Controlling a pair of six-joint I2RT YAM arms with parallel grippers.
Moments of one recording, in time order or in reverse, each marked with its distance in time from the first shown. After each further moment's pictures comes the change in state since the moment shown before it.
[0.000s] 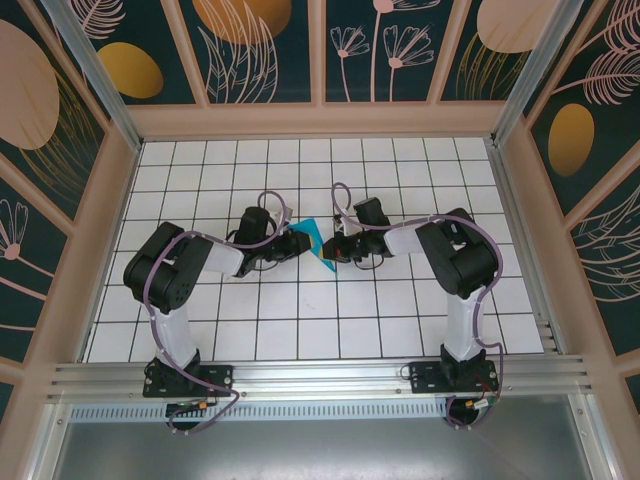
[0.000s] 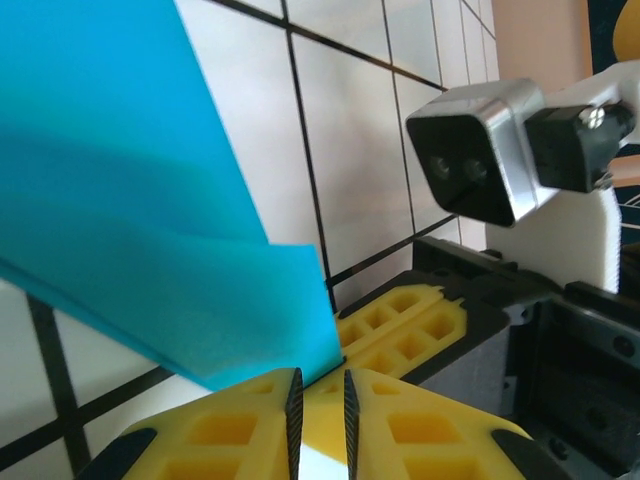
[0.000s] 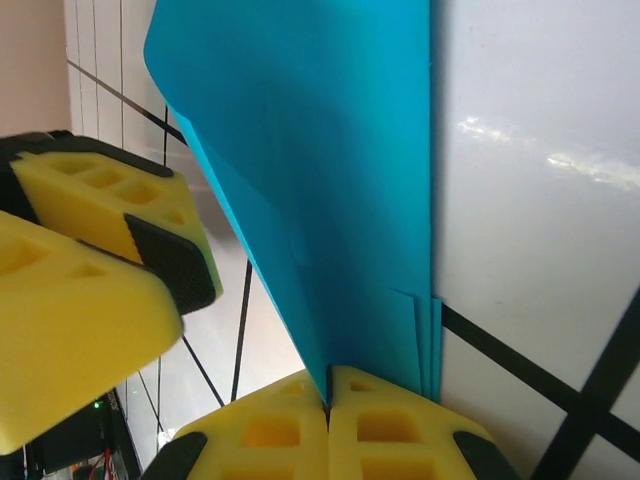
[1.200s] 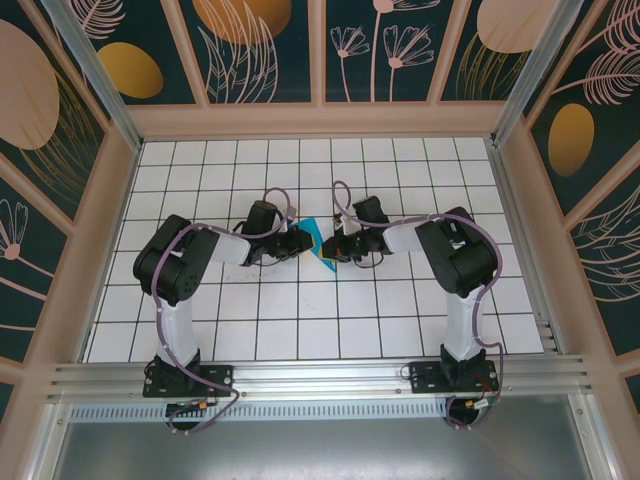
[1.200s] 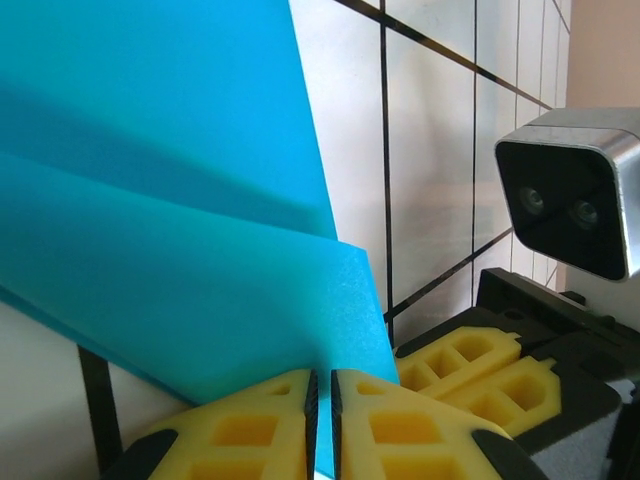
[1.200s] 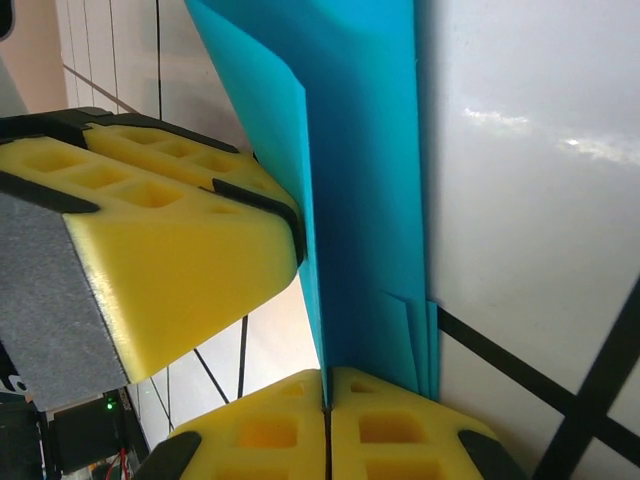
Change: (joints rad) left arm -0.003 0.080 0.143 -0.206 -0.024 -0.001; right arm -0.004 0.009 0.029 -0.050 -0.015 0.016
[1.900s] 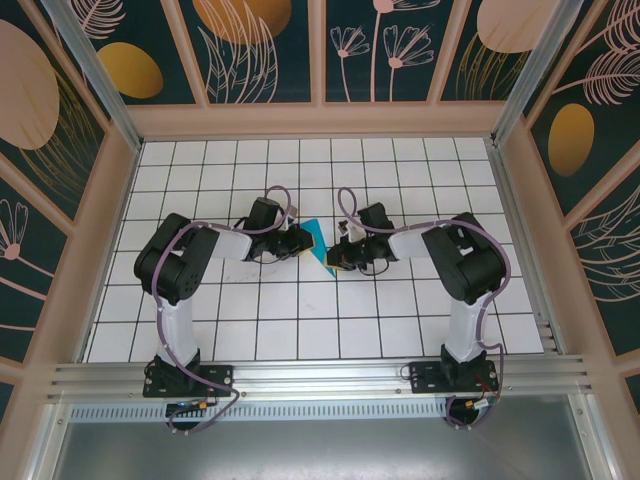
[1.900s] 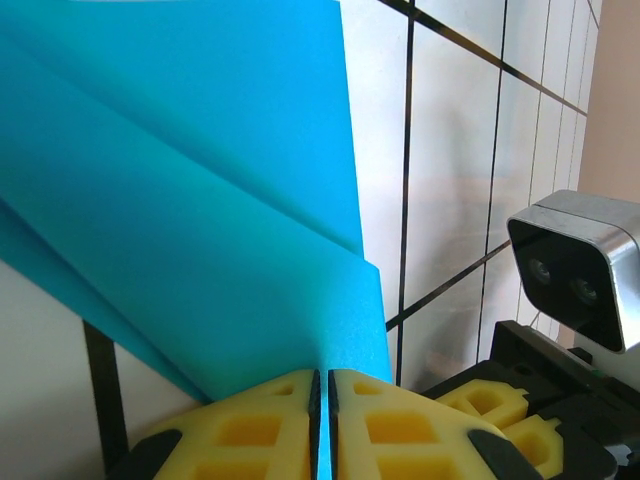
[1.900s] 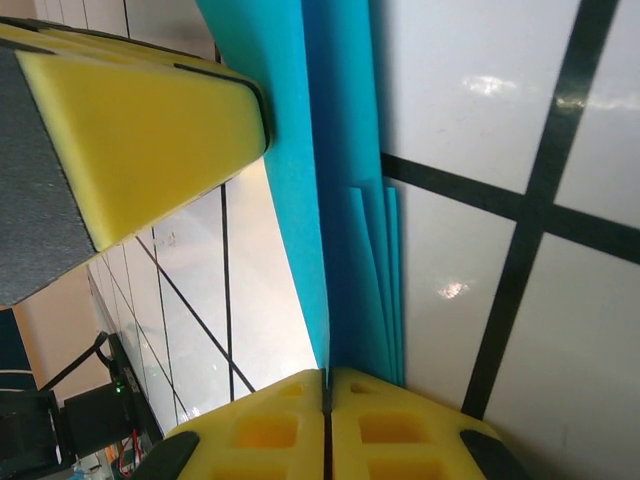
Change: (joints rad) left arm 0.001 0.010 0.048 -0.097 0.002 0.000; right arm 0.000 -0.073 -0.095 -0.018 0.009 0.041
